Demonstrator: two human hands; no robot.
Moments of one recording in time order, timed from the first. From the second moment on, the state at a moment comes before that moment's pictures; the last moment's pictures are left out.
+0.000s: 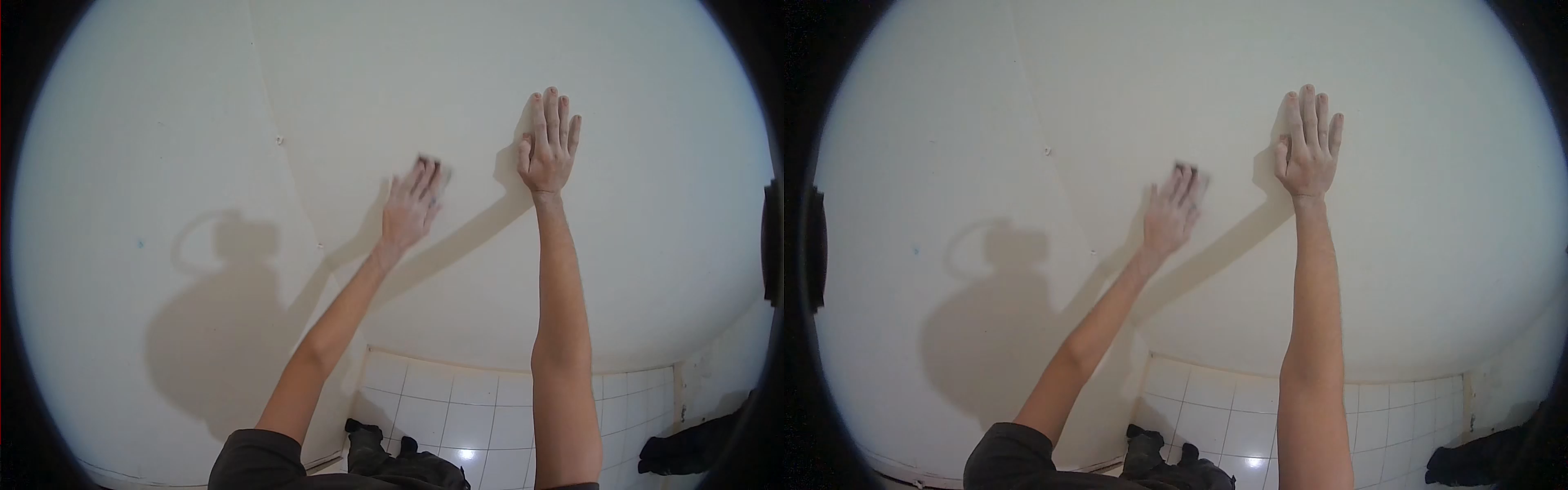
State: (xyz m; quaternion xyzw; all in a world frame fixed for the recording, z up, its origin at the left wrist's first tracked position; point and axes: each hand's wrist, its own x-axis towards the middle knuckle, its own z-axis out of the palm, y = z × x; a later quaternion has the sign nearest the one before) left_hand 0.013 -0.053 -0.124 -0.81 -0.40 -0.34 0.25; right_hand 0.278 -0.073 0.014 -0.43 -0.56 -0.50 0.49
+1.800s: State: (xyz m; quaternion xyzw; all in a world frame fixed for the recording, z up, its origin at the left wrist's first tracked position) left_hand 0.011 -0.054 -0.236 -0.84 -0.41 -0.28 0.21; right_hand 0.278 -0.075 0.015 -0.43 -0.57 -0.50 0.49
